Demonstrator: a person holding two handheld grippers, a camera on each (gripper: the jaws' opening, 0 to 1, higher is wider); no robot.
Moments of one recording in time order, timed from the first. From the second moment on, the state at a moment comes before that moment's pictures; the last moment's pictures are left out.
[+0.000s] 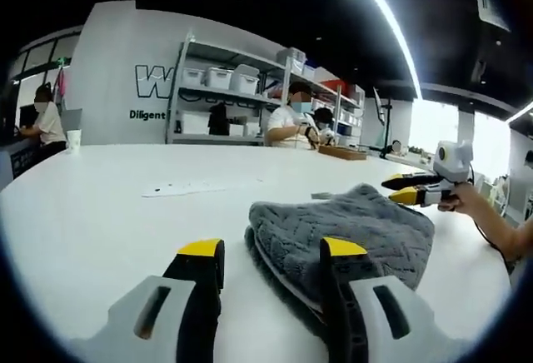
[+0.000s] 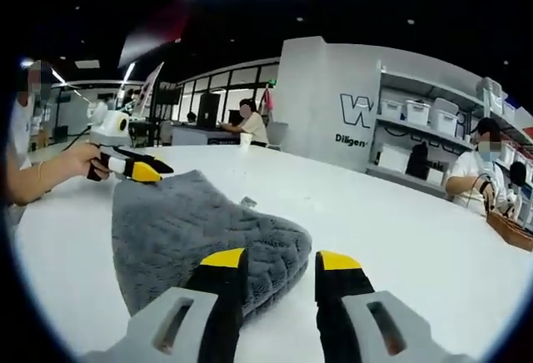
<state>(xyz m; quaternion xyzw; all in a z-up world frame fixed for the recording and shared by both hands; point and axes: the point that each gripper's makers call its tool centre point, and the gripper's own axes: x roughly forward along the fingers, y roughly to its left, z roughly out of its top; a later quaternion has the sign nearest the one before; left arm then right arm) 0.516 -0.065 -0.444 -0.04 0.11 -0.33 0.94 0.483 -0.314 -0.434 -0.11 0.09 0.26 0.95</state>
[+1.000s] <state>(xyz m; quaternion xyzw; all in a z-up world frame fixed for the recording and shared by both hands) 0.510 -0.081 -0.457 -0.07 0.13 -0.36 0.92 0.485 -0.311 -0.455 -0.07 0.12 0.28 0.95</state>
